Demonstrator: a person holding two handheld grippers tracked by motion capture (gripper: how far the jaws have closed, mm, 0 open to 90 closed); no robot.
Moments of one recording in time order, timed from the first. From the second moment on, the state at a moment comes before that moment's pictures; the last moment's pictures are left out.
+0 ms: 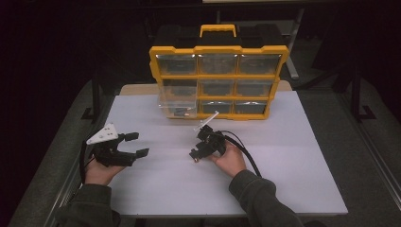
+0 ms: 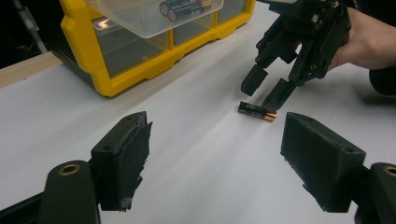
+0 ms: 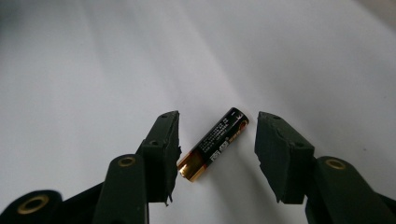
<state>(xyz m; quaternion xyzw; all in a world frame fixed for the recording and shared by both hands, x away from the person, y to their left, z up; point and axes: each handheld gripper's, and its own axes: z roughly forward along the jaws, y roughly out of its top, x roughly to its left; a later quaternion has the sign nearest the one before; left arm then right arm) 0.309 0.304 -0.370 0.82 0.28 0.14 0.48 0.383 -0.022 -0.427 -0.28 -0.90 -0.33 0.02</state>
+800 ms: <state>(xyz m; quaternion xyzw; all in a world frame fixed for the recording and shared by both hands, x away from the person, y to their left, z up) 0.309 0.305 -0.370 0.82 0.28 0.14 0.48 0.381 -0.019 -0.436 -0.28 -0.91 -0.31 0.01</state>
